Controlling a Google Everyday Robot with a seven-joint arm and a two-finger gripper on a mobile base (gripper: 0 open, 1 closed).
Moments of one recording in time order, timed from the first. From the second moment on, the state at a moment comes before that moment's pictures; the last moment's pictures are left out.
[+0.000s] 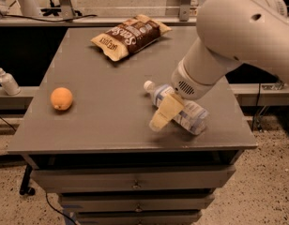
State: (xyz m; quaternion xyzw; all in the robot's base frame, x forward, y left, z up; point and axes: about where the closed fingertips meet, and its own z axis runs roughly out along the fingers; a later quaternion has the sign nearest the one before) arm 0.501 -0.073 0.853 -0.47 0.86 0.06 0.19
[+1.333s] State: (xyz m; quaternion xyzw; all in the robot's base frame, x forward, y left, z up) arm 0.573 -0.074 0.883 -0.47 0.85 0.04 0.23
